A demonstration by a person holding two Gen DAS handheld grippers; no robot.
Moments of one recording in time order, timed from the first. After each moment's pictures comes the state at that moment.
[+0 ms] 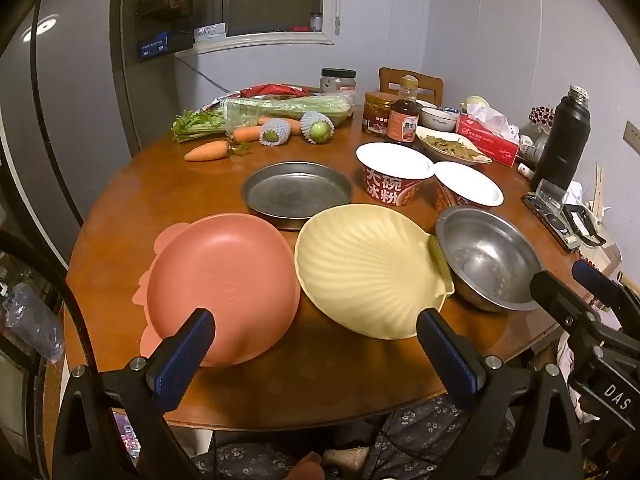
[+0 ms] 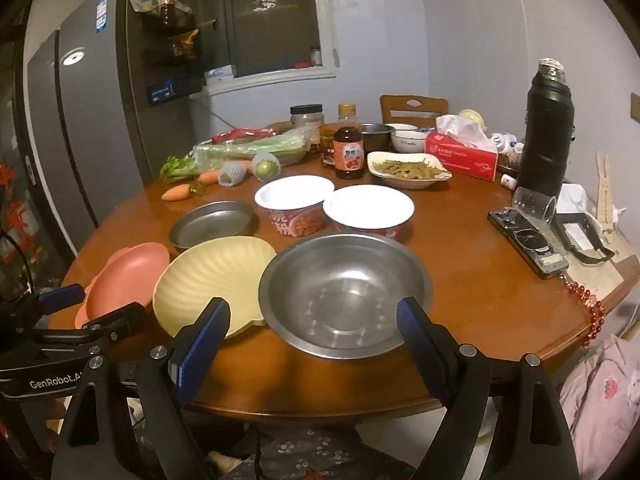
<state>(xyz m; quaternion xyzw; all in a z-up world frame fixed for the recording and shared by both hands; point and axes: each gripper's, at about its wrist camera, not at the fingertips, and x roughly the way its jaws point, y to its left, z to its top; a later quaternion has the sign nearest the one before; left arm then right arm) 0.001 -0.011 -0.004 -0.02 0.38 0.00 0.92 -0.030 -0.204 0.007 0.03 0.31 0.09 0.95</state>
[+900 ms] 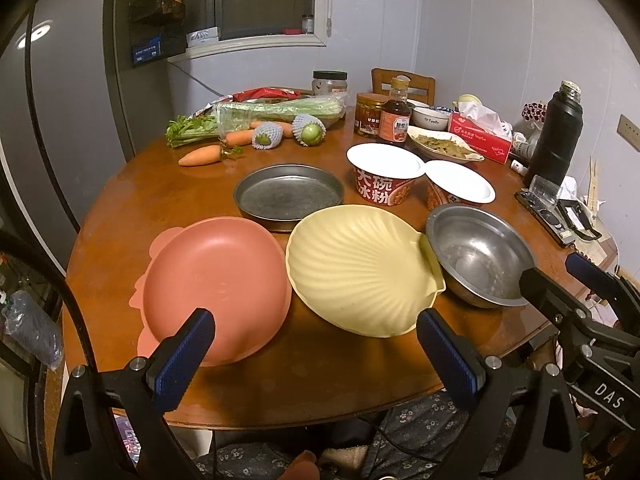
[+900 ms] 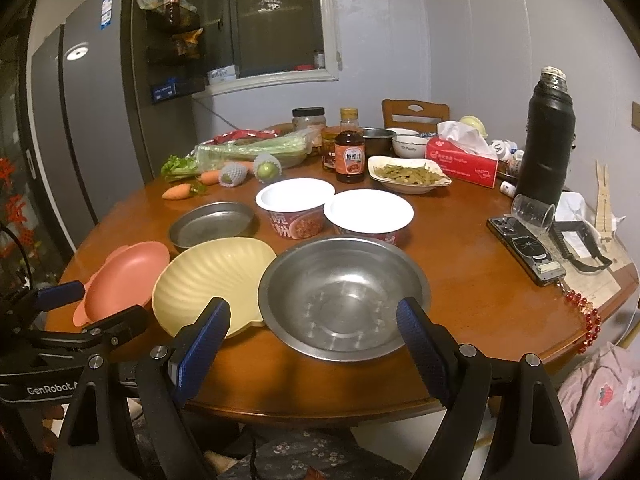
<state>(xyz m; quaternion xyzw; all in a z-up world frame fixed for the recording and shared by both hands) -0.003 -0.017 0.001 -0.01 0.38 -0.01 0.93 -0.031 -0.200 0.007 0.01 0.31 0.09 0.95</state>
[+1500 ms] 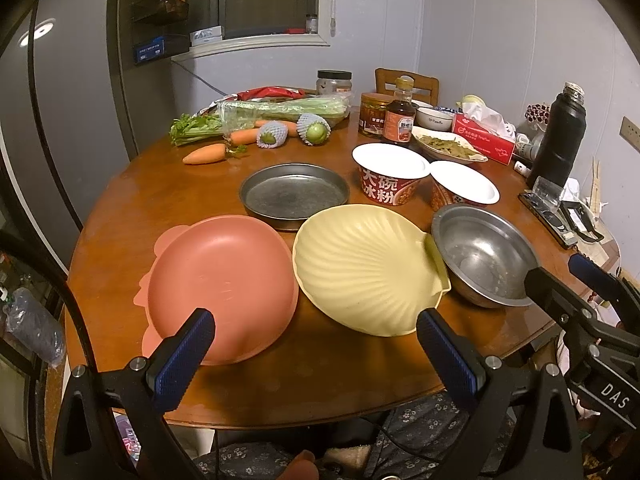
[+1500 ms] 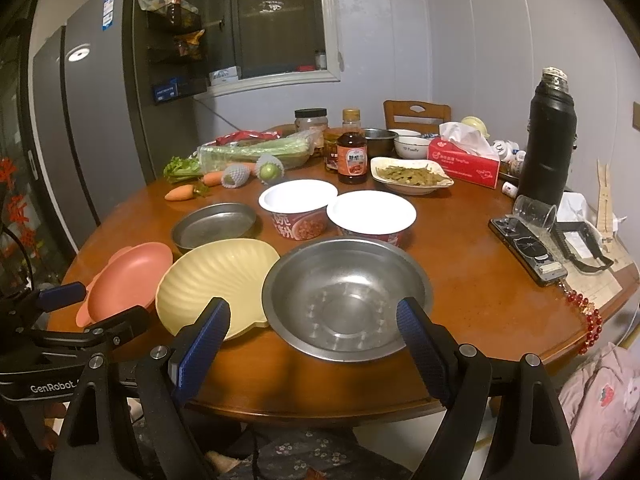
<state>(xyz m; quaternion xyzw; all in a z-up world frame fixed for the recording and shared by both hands) -0.002 -0.013 0.001 -0.02 0.38 0.00 0.92 -0.032 -0.199 0.007 0.01 0.31 0.10 0.95</state>
